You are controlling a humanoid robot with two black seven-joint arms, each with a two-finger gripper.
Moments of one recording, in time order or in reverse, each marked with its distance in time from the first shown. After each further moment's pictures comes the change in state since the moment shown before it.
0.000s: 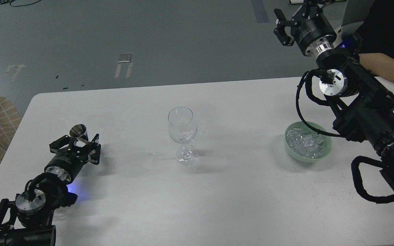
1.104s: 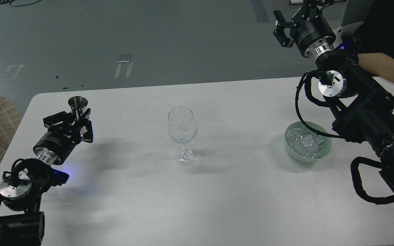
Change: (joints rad) left arm -0.039 0.054 -0.016 -0.142 -0.032 -0.030 0.101; right arm -0.003 0.004 0.001 0.001 0.000 0.000 0.001
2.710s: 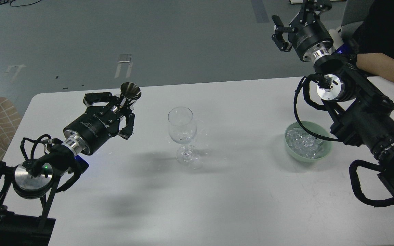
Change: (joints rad) left arm 0.078 0.024 0.266 -0.611 0.165 0.377 0.028; right arm -0.016 0.008 0.002 0.000 0.001 0.001 -0.001
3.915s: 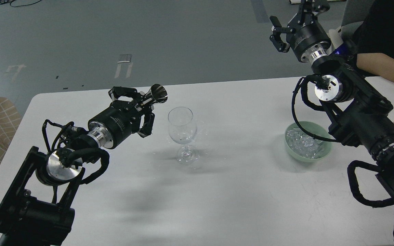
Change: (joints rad) left arm -0.104 -0.009 0.168 -0.015 0.217 0.083 0.000; right arm -0.001 0.010 0.001 0.000 0.000 0.000 0.001
